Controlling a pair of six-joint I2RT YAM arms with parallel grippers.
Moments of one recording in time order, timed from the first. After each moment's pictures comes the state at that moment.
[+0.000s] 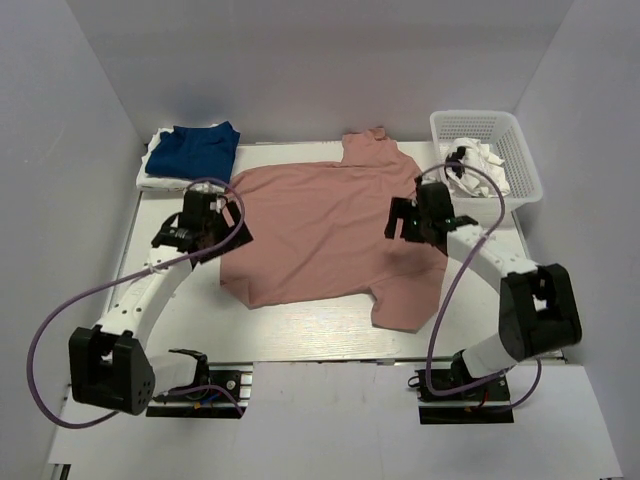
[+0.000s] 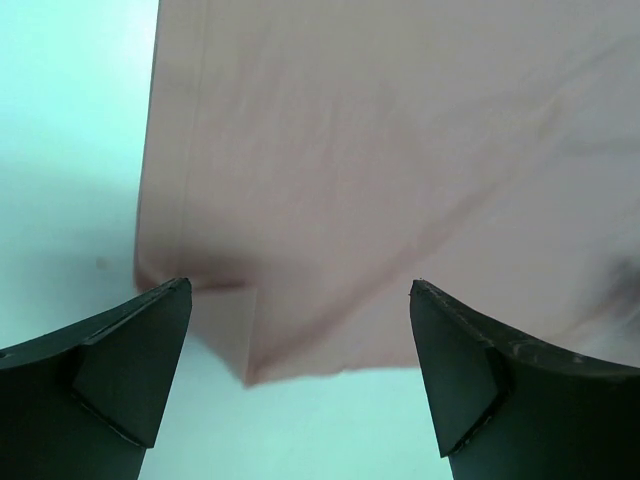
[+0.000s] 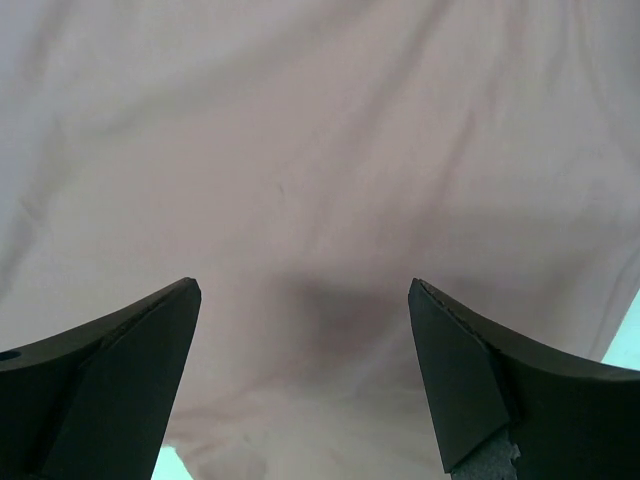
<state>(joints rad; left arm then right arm) -0.21 1.22 0.96 -0.57 -0.04 -0.56 0.32 1.52 0.98 -0.25 0.01 0.32</state>
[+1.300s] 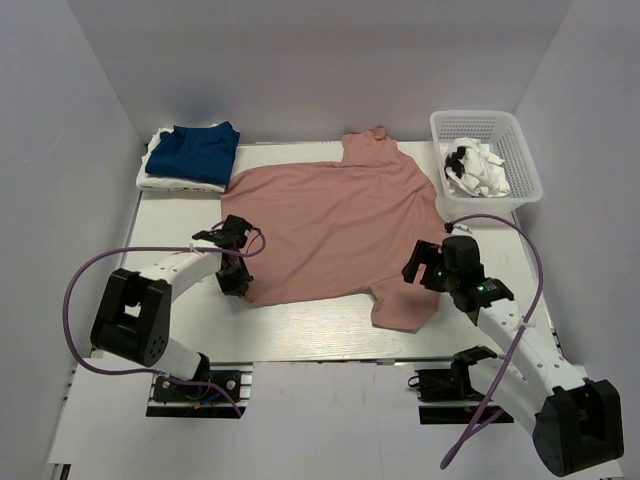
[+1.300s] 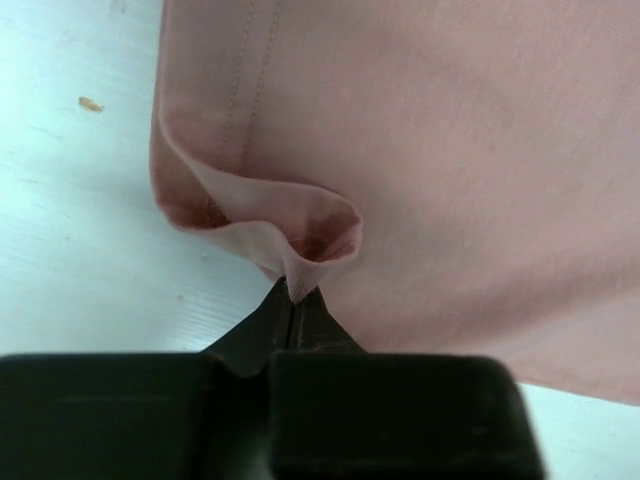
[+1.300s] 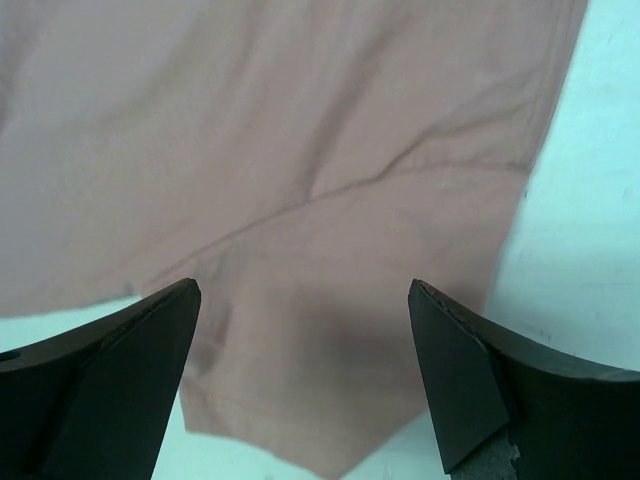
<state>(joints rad) -0.34 1.49 0.81 -0.70 -0.15 -0.73 0.31 0.90 0.49 -0.32 0.04 0.45</state>
